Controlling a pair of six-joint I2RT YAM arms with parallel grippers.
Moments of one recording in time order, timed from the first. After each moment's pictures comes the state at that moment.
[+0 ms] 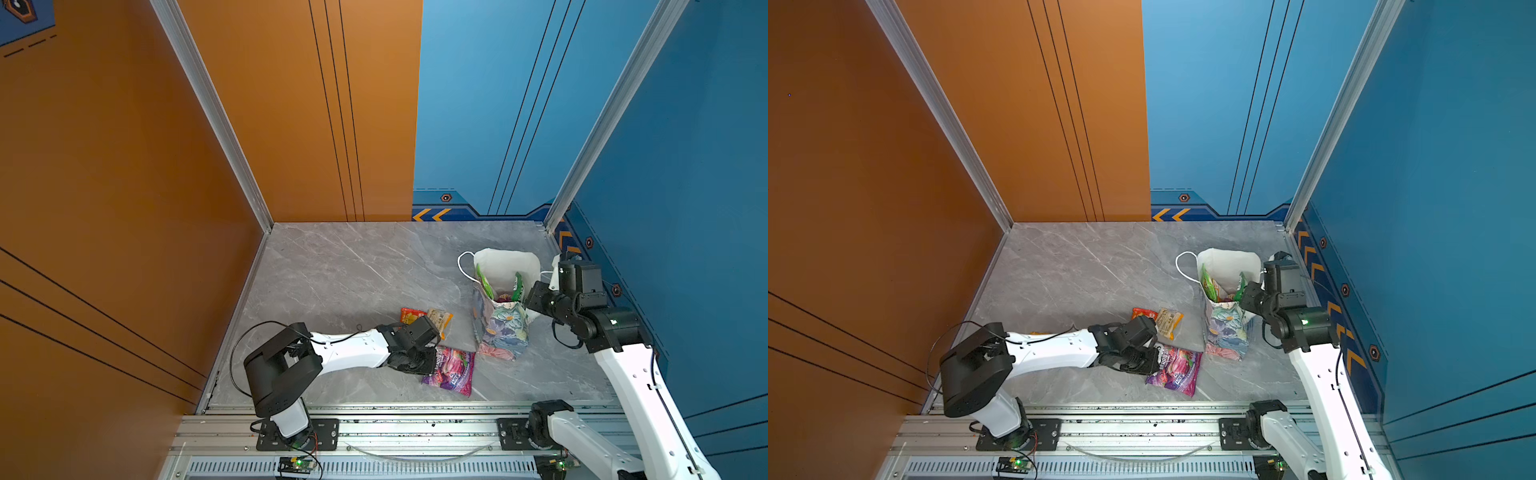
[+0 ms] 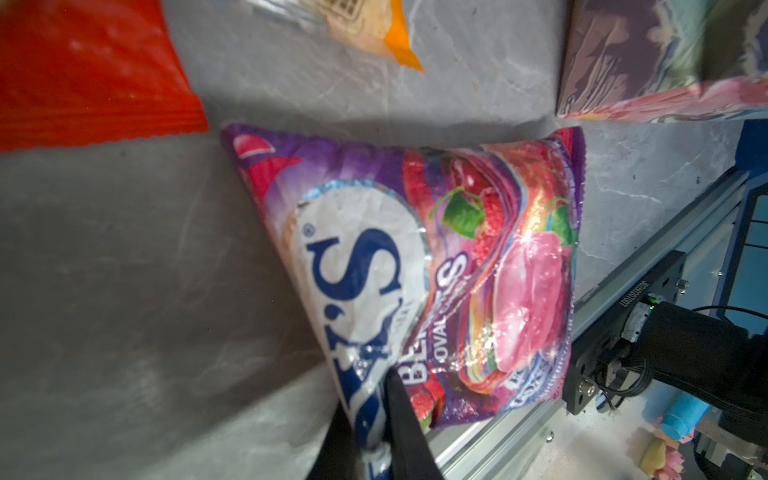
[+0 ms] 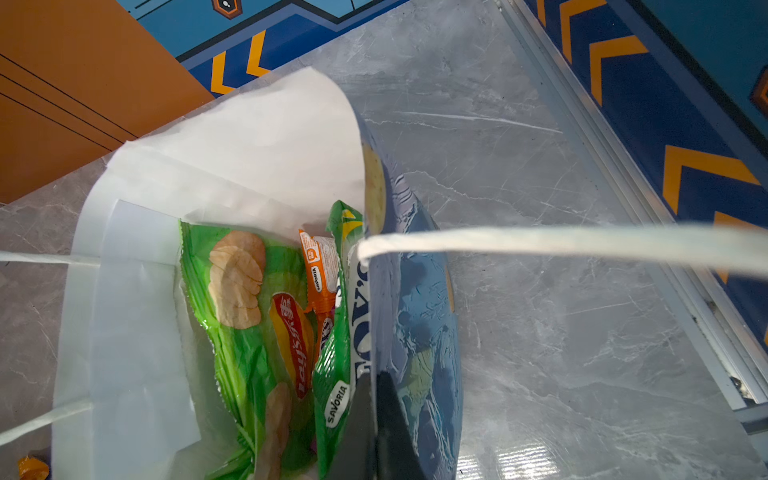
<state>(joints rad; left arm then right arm) -1.05 1.66 0.92 -0.32 0.21 -0.88 0.12 0.93 1.12 -0.97 0.08 0.45</state>
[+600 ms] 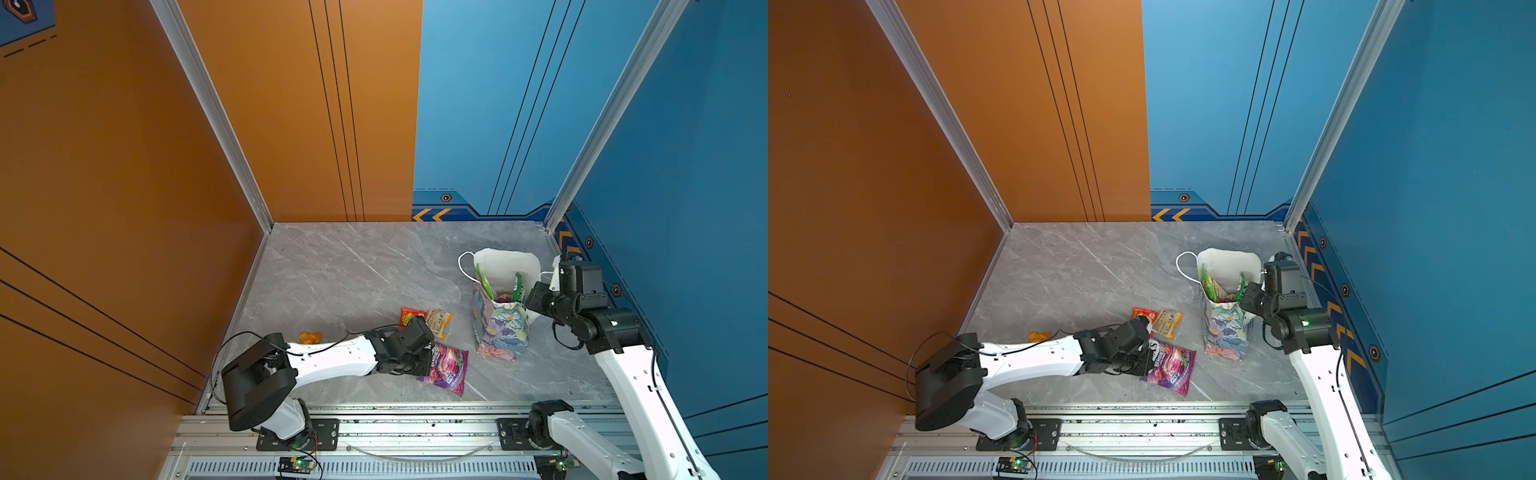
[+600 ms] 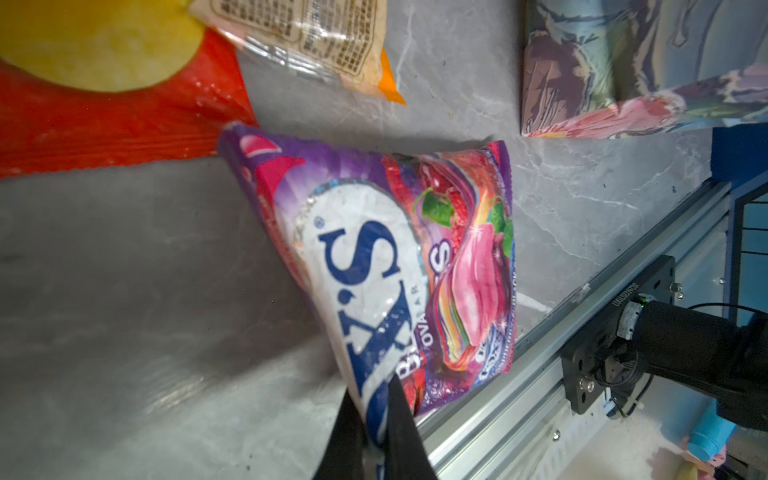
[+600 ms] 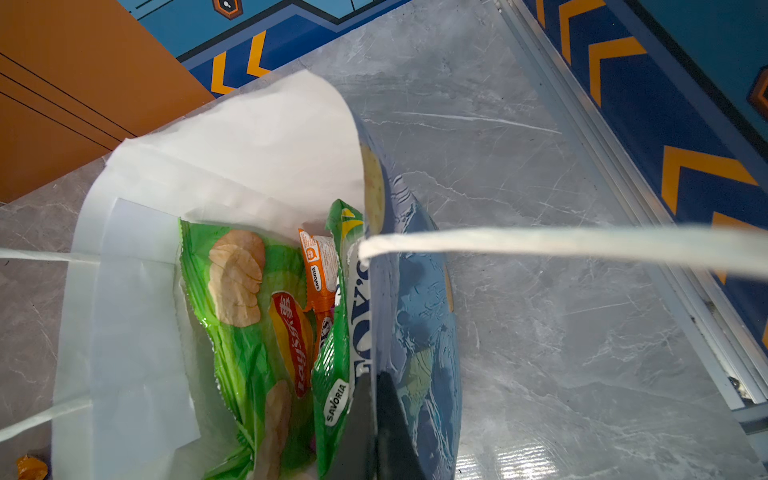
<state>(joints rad) -1.09 1.49 0.83 -0.32 0.07 -0.87 0.12 0.92 1.12 -0.98 0.08 0.44</state>
